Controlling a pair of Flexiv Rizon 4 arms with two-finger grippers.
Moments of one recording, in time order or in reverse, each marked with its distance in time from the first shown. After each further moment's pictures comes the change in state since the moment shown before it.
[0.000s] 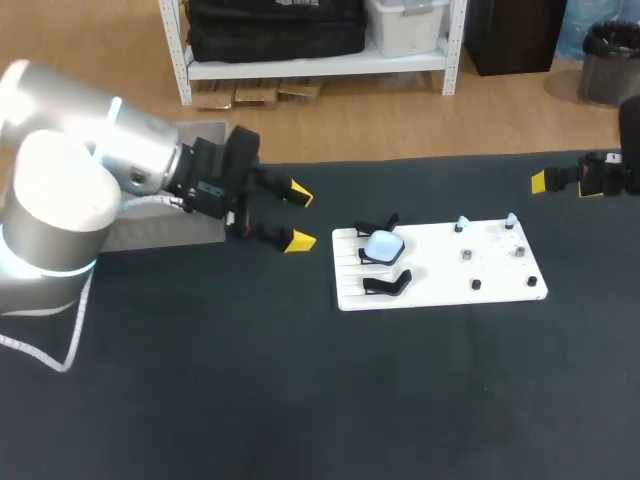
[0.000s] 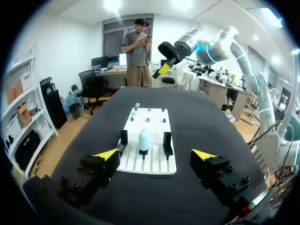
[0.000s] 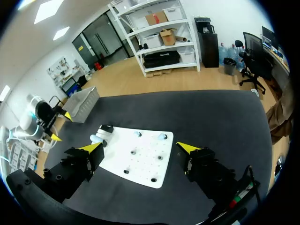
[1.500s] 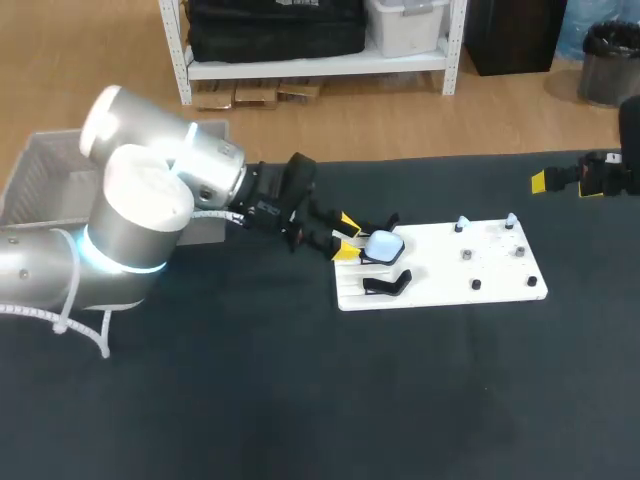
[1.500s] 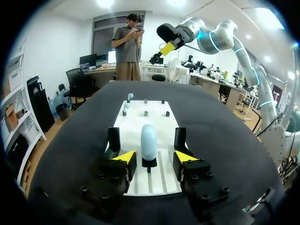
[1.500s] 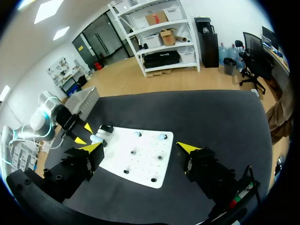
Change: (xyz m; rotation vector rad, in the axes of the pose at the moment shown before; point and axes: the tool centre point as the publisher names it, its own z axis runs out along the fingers) left arm 0.018 0.022 0.089 0.115 -0.001 0.023; right arm 0.000 0.000 0.000 0.000 0.000 0.000
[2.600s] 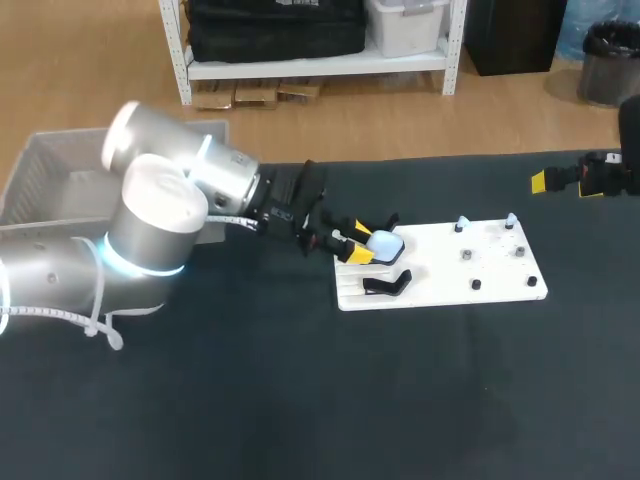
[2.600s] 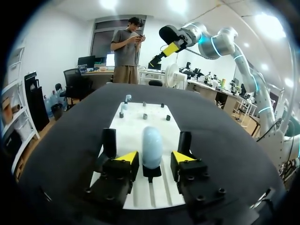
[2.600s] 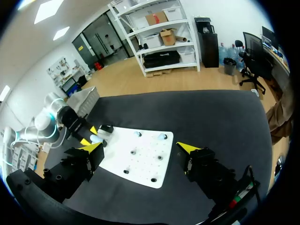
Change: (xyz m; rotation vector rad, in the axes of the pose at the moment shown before) left arm 0.001 0.005 0.024 0.040 -0.070 -0.042; right arm 0.000 0.000 0.000 0.000 0.000 0.000
